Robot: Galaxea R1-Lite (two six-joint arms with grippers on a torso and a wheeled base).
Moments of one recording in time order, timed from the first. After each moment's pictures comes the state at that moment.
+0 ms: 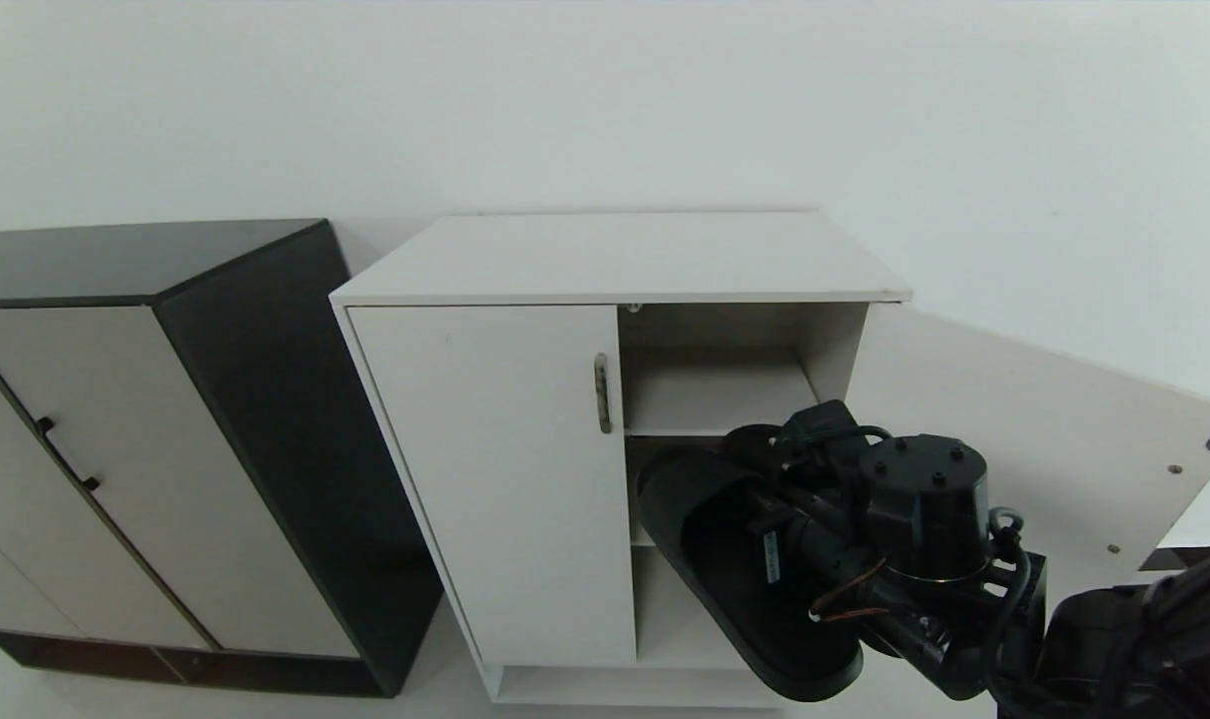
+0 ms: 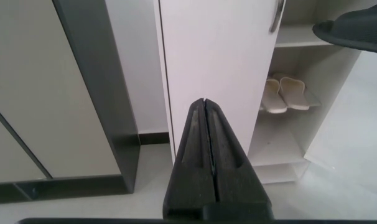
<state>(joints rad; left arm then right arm) 0.00 0.00 0.00 0.00 -0.05 0.02 0.81 1.85 -0.67 -0.92 -0.41 0.07</state>
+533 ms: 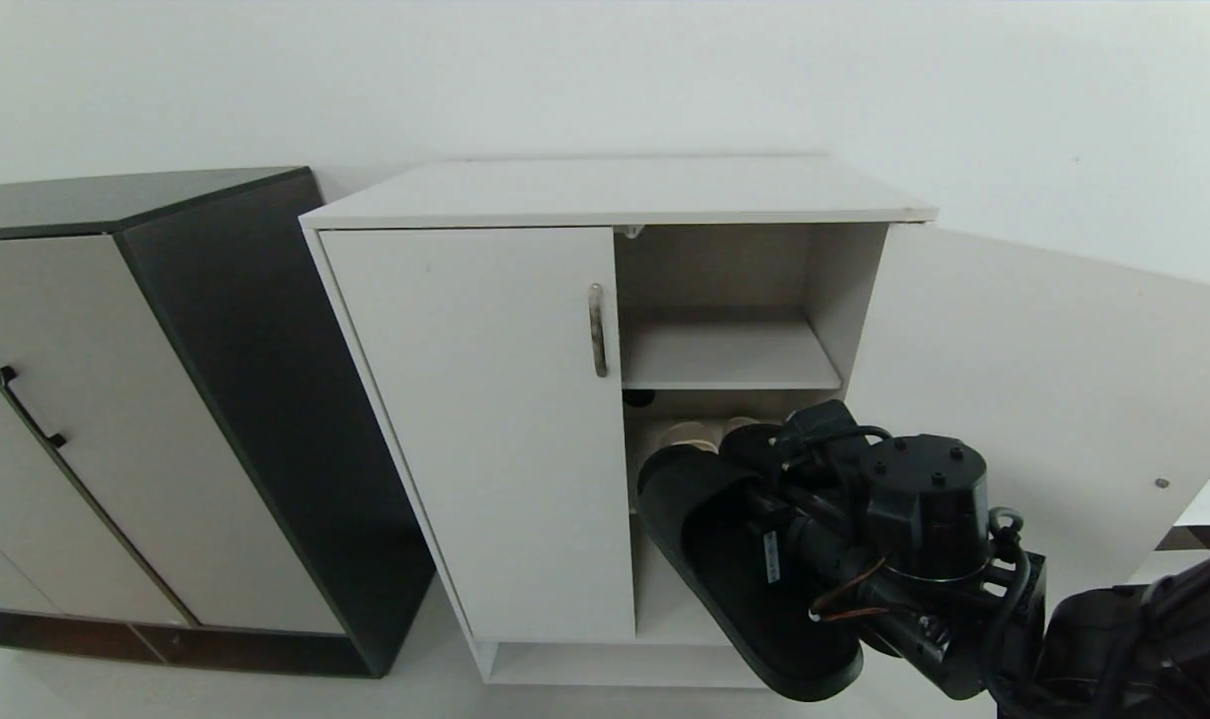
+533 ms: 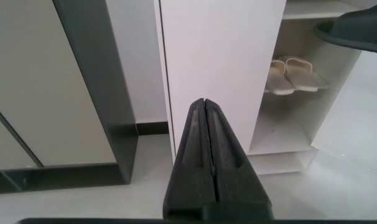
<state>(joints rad) 0.00 0.00 0.00 0.00 -0.05 0.02 0.81 1.86 -0.67 -0.92 -0.40 0.07</state>
